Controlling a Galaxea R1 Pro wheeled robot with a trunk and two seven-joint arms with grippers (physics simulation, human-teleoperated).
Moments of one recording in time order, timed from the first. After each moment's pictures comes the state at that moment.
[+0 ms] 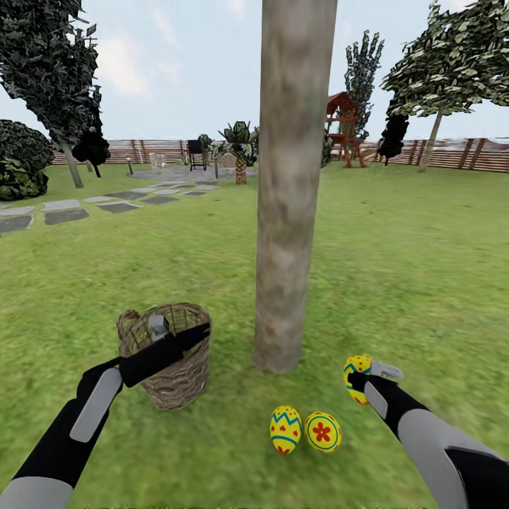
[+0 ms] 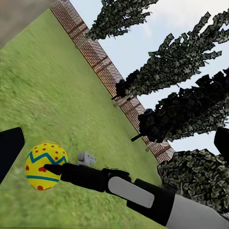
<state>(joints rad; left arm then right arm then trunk) -0.48 0.17 -0.02 -1.23 0.88 0.76 -0.84 -0.84 -0.10 -0.14 -0.21 -0.16 0.17 -0.21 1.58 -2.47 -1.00</state>
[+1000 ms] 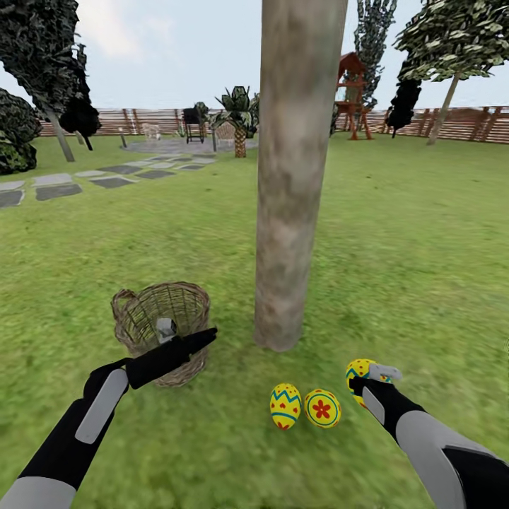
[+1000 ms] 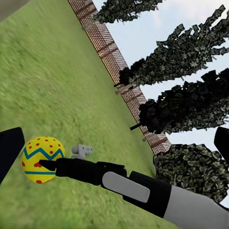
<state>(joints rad) -0.48 0.16 -0.07 -1.23 0.88 0.76 -0.83 -0.84 -0.10 -0.14 -0.18 -0.04 0.16 -0.25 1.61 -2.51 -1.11</state>
